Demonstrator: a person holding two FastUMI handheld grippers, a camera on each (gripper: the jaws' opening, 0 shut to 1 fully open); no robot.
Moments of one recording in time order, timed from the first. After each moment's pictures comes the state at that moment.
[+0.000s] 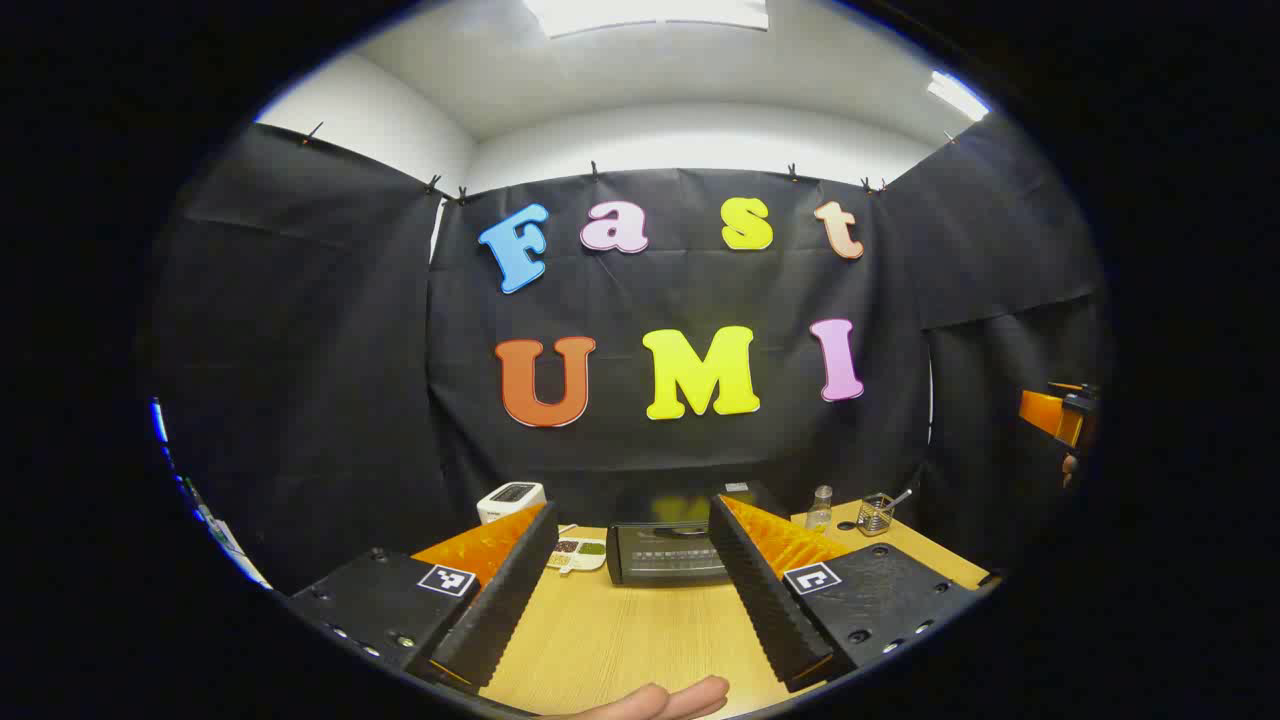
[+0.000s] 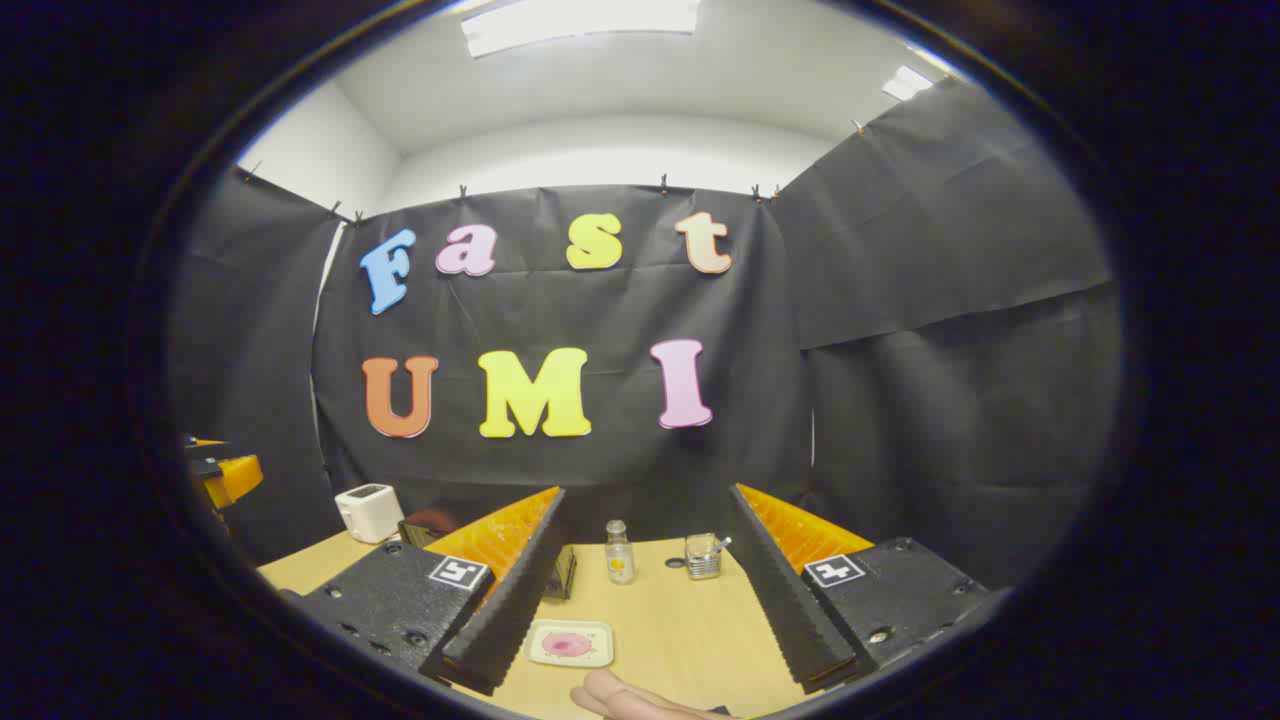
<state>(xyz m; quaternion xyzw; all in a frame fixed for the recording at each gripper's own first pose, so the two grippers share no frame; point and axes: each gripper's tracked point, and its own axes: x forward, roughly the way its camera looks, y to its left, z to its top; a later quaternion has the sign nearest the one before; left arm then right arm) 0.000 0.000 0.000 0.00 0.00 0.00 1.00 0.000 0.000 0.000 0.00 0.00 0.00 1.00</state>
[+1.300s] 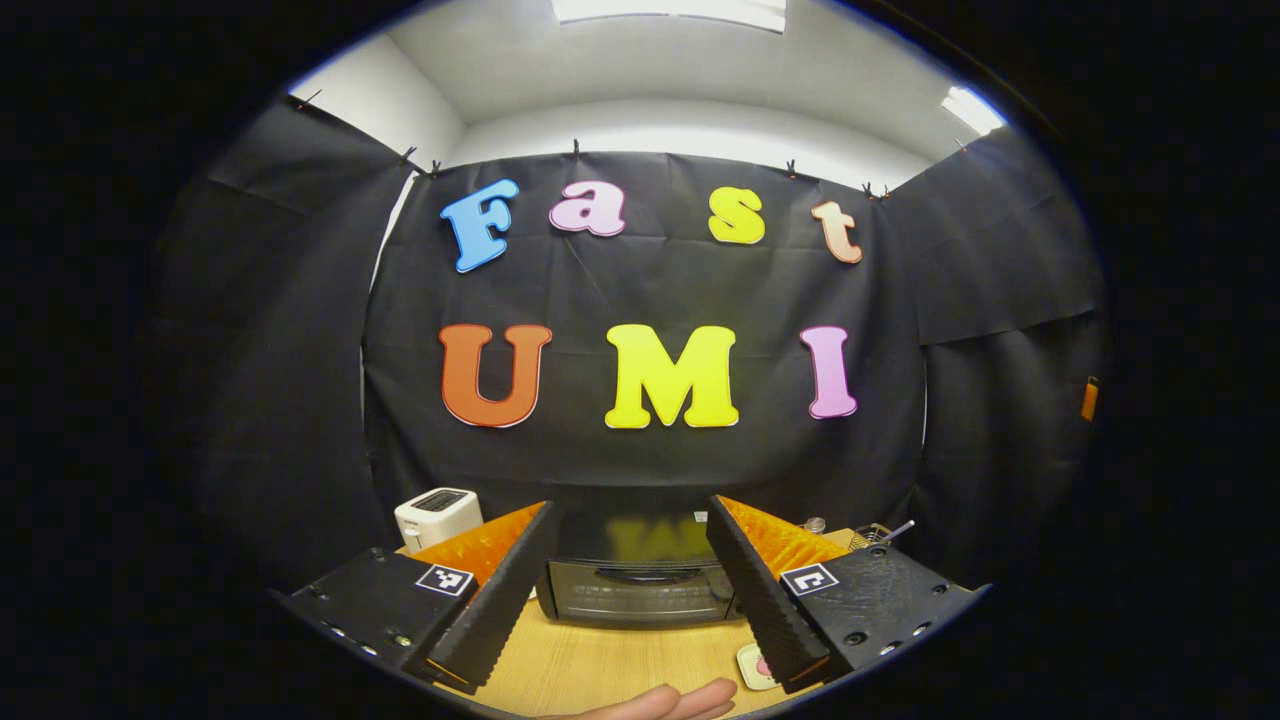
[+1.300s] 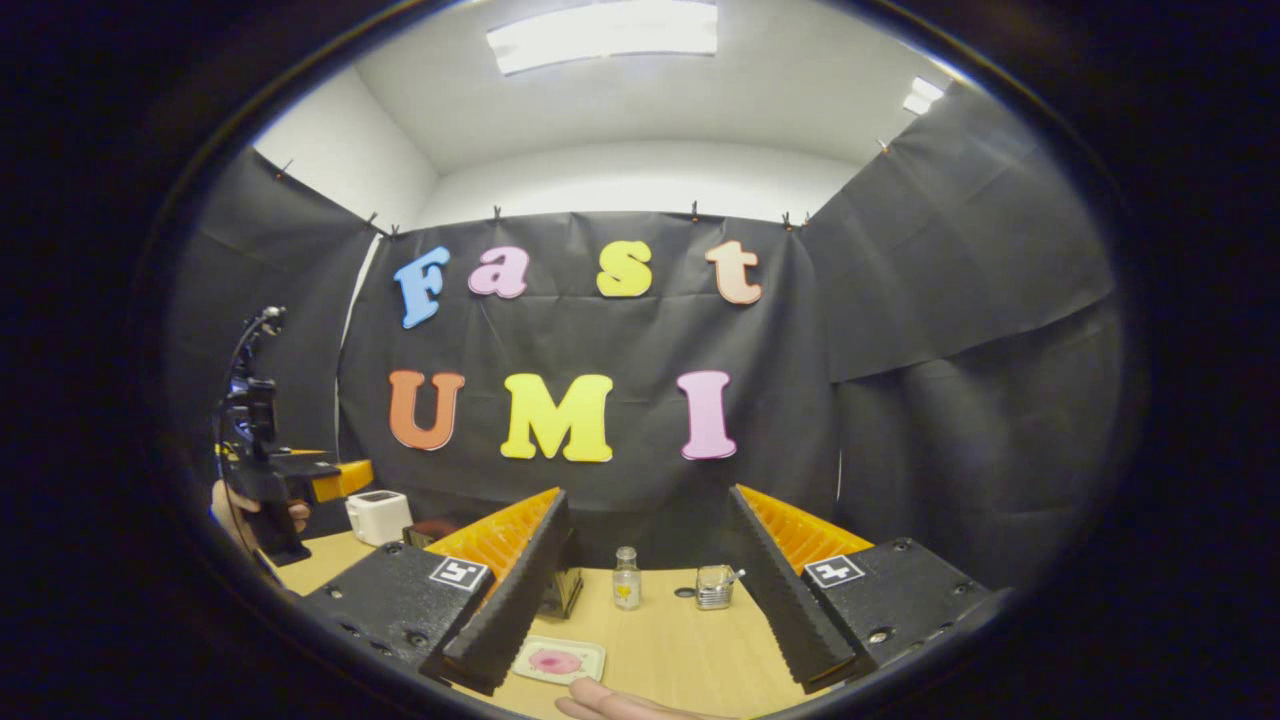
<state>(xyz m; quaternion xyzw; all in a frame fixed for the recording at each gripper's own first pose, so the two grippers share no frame) 0.170 -0.053 -0.039 -0.04 -0.01 -0.04 1.00 0.021 -0.009 0.009 -0.02 -0.05 0.05 1.00</state>
